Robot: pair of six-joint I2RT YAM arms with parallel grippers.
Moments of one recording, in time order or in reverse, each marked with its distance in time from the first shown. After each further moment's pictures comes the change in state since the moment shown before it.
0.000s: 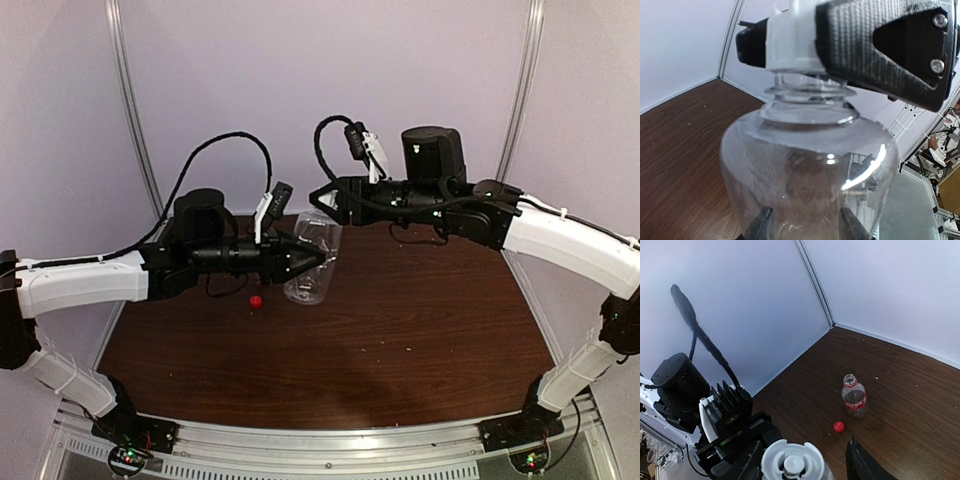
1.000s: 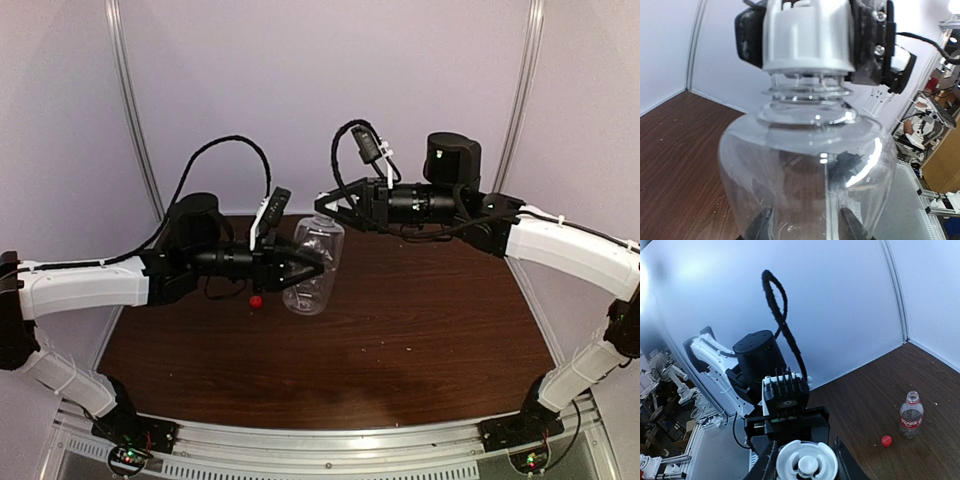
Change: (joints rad) left arm 0.003 -0.006 -0.046 0.096 0.153 0.024; right arm -0.111 -0.043 -0.158 0.273 -0.508 -0.040
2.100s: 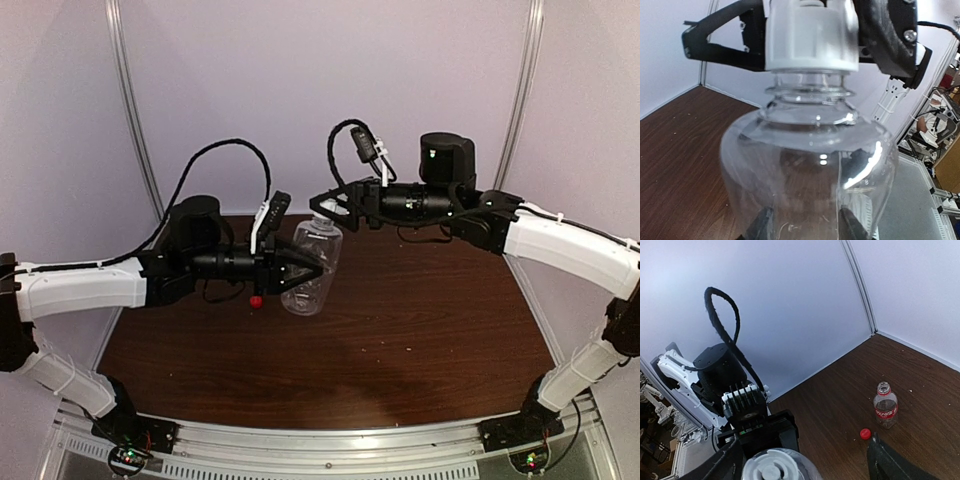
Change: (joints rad) left arm -0.003 -0.016 -0.013 -0.035 -0.041 0.043; right arm 0.007 0.016 0.029 -0.063 0.123 0.003
